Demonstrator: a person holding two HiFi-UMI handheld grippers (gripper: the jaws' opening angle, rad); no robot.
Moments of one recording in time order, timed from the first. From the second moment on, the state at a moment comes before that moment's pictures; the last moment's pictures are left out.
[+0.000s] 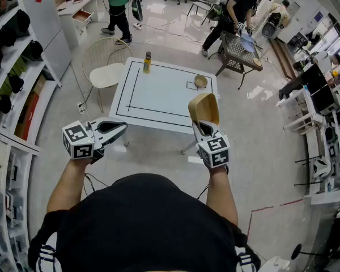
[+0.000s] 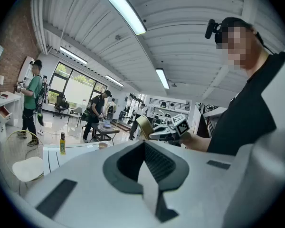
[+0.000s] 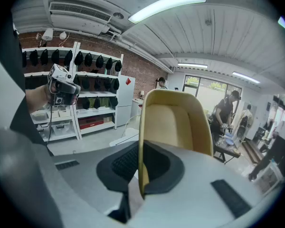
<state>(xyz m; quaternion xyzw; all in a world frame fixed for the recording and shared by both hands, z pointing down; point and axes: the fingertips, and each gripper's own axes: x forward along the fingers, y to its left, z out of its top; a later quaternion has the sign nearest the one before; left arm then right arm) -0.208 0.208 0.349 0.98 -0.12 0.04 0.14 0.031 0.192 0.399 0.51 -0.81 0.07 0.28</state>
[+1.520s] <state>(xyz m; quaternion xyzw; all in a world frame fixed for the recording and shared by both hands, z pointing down) -0.190 0.170 0.356 0.98 -0.11 0.05 0.13 0.050 0.163 0.415 0.52 -0.81 0.09 0.26</state>
